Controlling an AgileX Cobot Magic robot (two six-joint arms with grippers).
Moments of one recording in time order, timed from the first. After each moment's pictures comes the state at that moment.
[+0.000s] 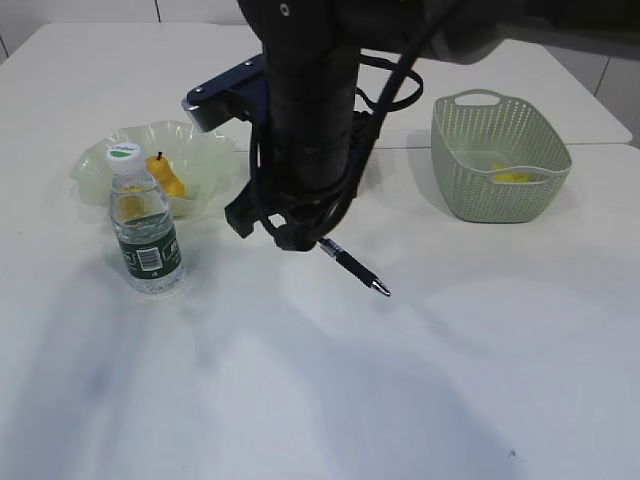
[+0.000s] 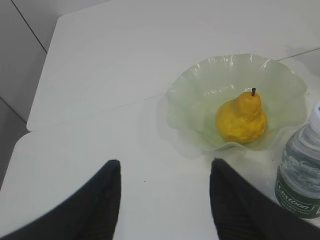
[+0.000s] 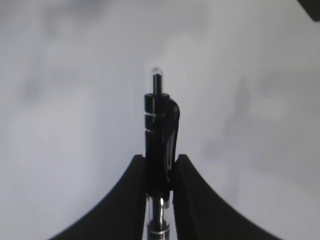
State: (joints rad) left arm 0.01 1.16 -0.65 0.23 -0.03 -0.03; right arm 0.71 2.07 -1.88 -0.18 1.23 0.04
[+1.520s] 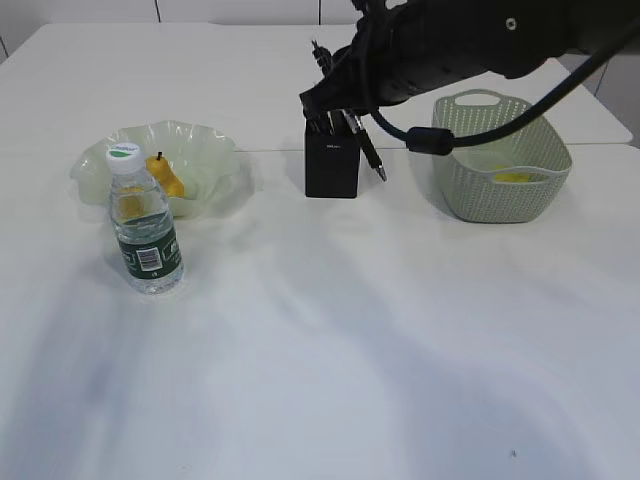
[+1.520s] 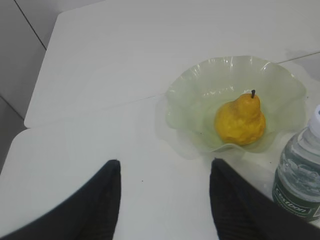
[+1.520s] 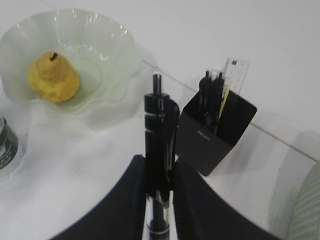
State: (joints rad) left arm 0.01 1.16 -0.65 0.21 -0.03 -0.03; right arm 0.50 1.79 -1.43 -0.24 0.33 0.06
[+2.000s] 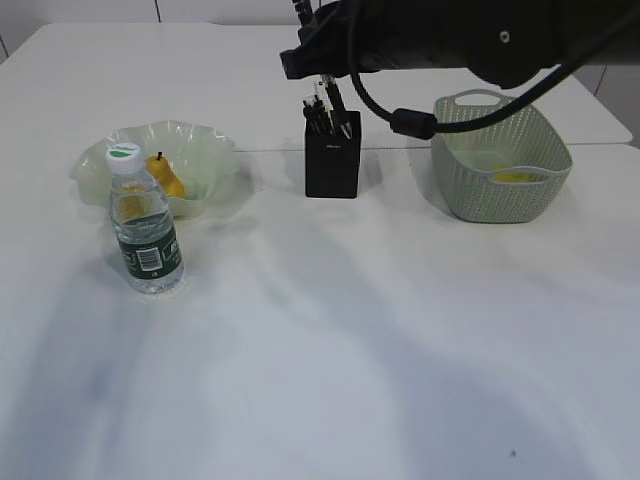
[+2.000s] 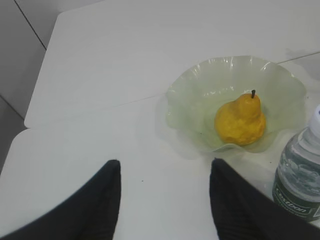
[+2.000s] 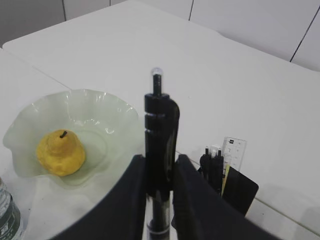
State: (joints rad) left arm 0.01 1.16 -0.65 0.21 -0.03 -0.03; right arm 0.48 1.81 -1.43 -0.24 0.04 0.06
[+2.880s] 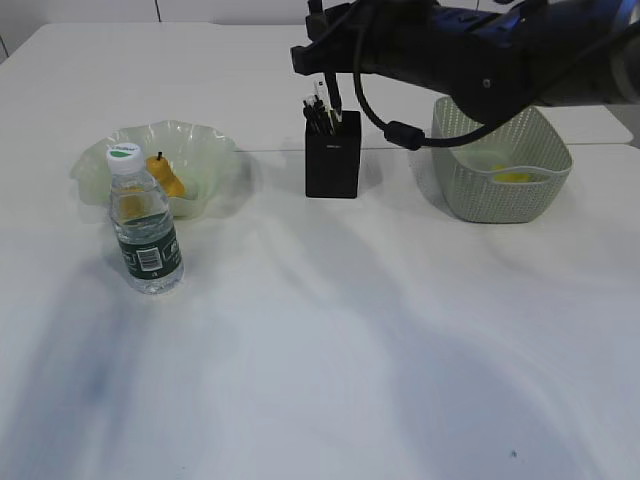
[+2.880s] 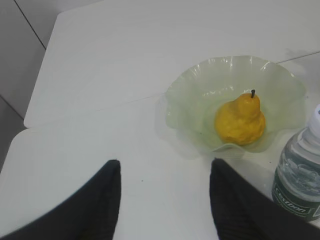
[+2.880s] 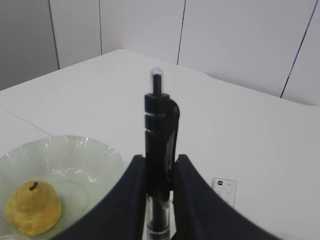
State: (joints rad) left arm 0.01 1.16 -0.65 0.21 -0.03 -0.03; right arm 0.41 1.93 -1.43 -0.20 -0.26 0.06
